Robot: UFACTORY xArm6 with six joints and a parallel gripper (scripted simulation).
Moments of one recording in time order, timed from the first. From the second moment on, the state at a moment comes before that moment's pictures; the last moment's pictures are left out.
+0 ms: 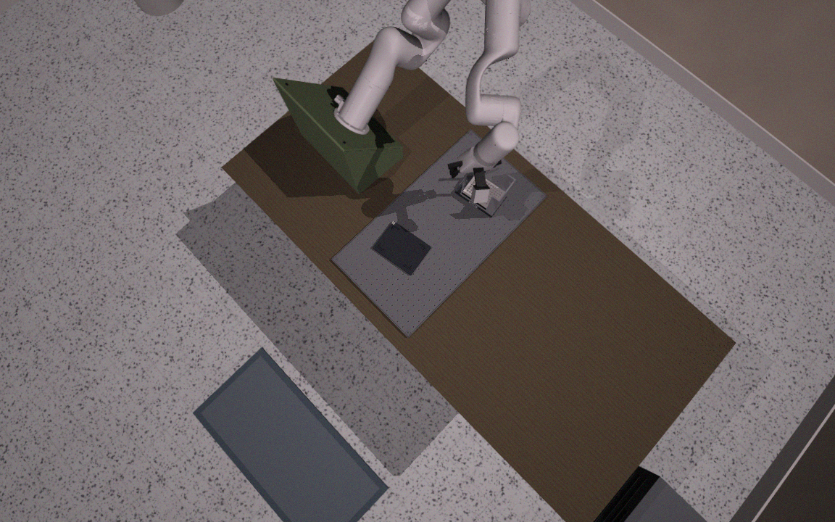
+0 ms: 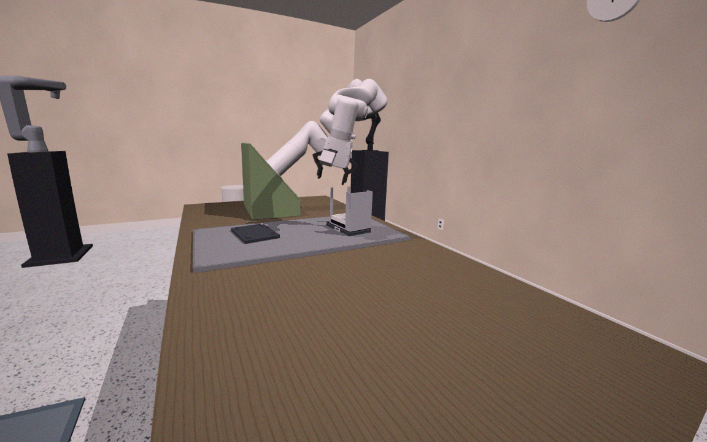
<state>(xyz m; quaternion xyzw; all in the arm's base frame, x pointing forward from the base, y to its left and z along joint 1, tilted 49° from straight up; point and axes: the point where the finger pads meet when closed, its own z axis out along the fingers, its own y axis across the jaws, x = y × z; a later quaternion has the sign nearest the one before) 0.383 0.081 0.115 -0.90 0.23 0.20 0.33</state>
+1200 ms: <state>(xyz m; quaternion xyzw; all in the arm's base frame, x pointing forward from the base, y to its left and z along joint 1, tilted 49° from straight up) 0.443 0.102 0.162 -0.91 -0.06 -0.04 0.41</state>
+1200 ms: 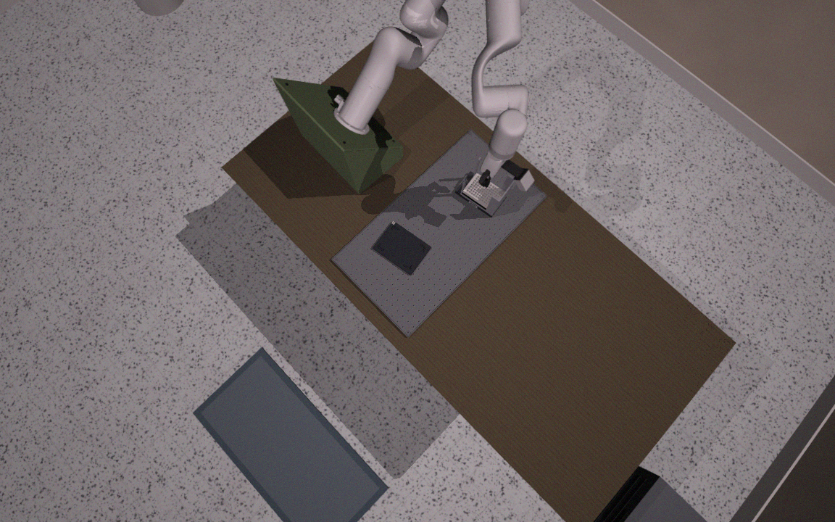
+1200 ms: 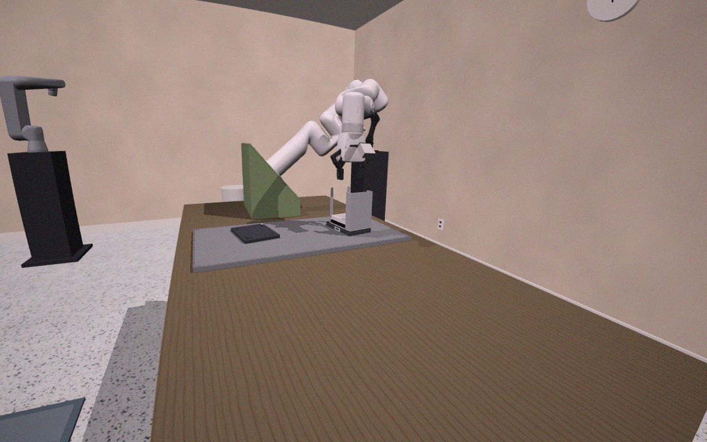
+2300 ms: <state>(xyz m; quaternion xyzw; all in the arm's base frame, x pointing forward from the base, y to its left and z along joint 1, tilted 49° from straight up) 0.444 0.128 0.140 -0.91 -0.06 -0.05 0.41</state>
